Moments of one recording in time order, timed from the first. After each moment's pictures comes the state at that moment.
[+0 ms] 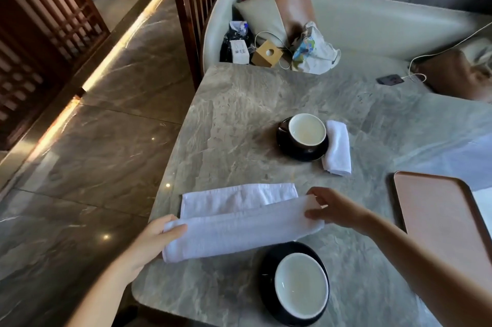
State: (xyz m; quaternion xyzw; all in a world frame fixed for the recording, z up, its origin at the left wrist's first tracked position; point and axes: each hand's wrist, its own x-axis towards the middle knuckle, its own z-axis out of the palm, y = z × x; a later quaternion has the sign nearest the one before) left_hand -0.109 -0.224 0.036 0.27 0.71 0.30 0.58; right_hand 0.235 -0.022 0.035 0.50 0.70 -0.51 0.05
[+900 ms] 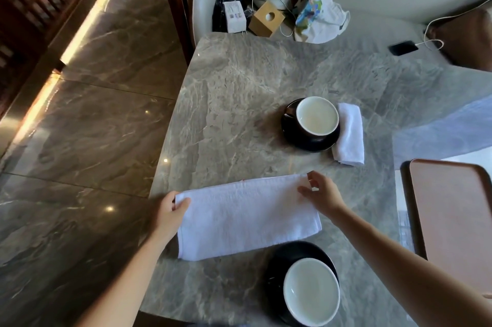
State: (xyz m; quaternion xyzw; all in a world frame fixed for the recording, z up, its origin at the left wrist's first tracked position) left_hand -0.109 -0.158 -0.048 0.24 0.82 0.30 0.43; right_hand 0.193 -0.009 -0.037 0.64 0.63 -0.43 -0.07
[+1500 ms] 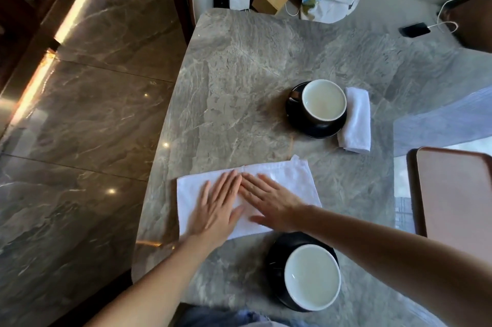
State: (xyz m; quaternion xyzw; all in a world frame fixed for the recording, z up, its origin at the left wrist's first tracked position) left_hand -0.033 -0.166 -0.069 0.68 0.71 0.02 0.16; right_hand 0.129 -0.061 -0.056 0.14 0.96 -0.12 0.19
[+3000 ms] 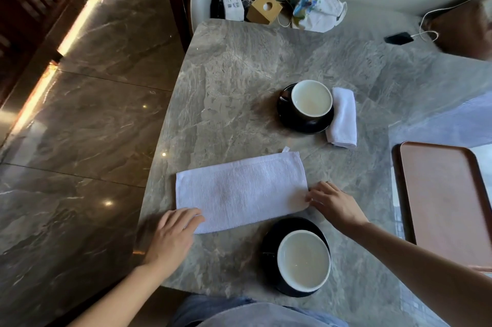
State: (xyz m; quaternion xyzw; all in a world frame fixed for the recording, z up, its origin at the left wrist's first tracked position) left_hand -0.077 -0.248 -0.044 0.72 0.69 0.05 0.11; right_hand 0.270 -0.058 -0.044 0.44 0.87 -0.19 0.08
